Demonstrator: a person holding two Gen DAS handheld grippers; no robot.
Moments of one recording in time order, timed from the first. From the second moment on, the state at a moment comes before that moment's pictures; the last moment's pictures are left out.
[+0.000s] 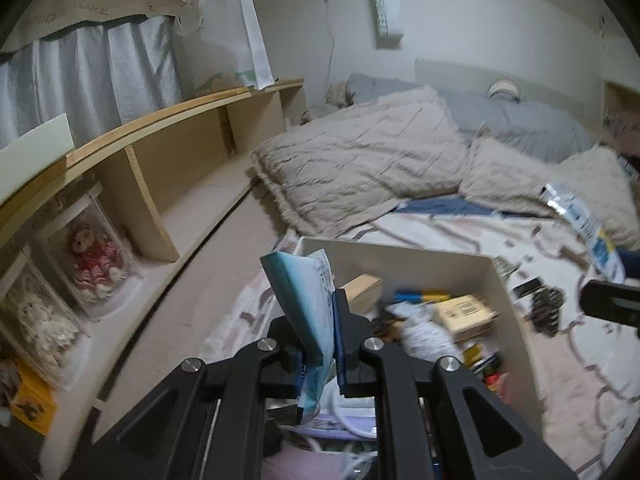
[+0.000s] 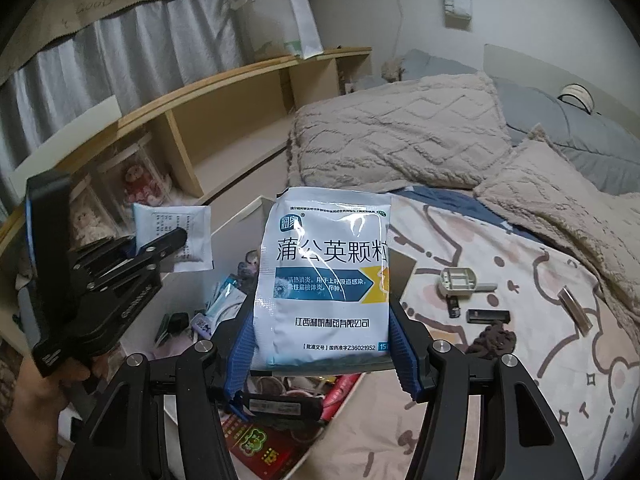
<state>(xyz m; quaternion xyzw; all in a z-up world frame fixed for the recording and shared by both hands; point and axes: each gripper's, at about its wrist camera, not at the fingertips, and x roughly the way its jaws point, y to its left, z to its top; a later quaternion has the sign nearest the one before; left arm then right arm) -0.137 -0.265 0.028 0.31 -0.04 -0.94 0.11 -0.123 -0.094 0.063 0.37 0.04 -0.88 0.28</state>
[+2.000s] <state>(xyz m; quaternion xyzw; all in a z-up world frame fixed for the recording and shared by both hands) -0.084 -0.272 0.015 0.36 -0.01 -0.93 0.09 -0.127 -0.152 -0.012 0.46 0.12 -0.81 0.35</state>
